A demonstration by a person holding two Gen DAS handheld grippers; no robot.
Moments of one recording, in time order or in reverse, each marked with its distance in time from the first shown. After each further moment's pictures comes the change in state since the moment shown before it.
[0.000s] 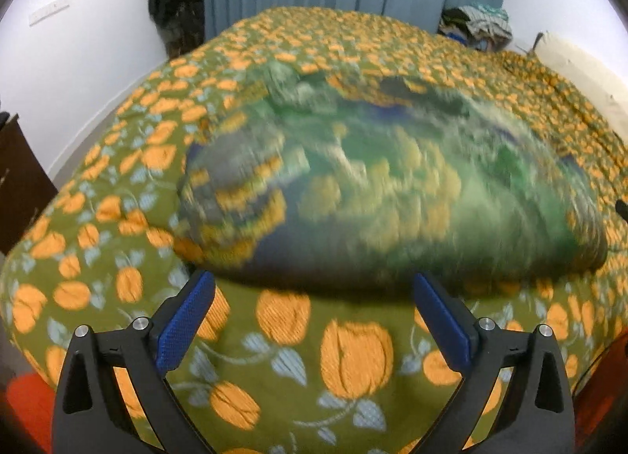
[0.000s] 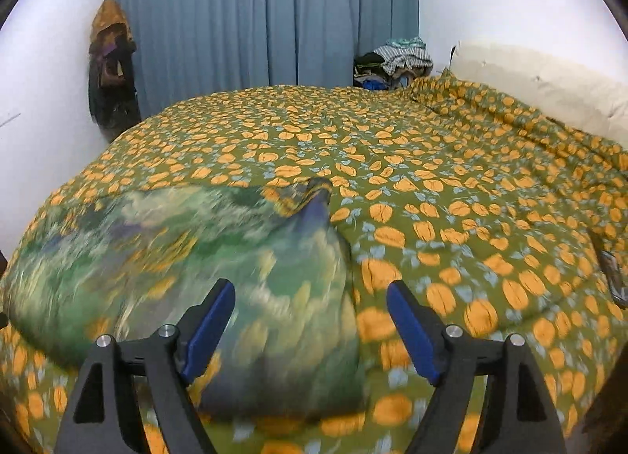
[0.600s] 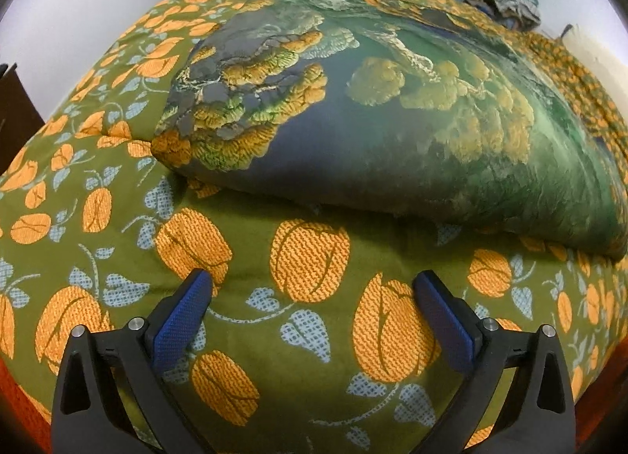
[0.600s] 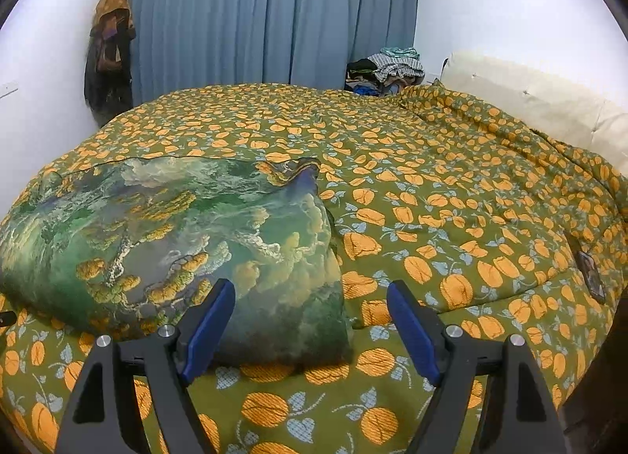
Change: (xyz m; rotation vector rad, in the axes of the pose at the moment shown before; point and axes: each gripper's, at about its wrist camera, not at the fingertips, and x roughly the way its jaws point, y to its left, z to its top) left arm 0.040 0.011 -0.028 -0.074 0.164 0.018; right arm -0.016 -0.001 -0.028 -0.042 -0.015 -0.075
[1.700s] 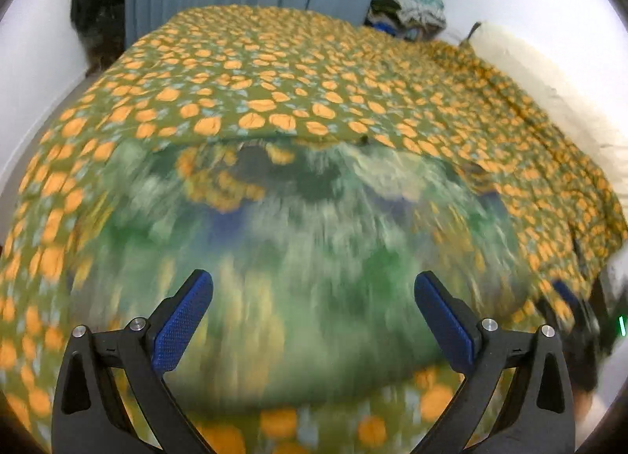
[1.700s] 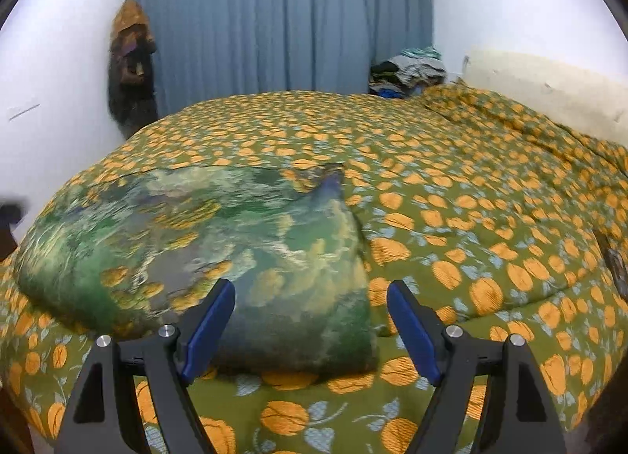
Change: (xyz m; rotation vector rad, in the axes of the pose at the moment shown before) left arm -0.046 -0.120 0.139 0.197 -0.085 -0.242; right arm 0.003 0.005 -0.001 -0.003 -0.026 0.152
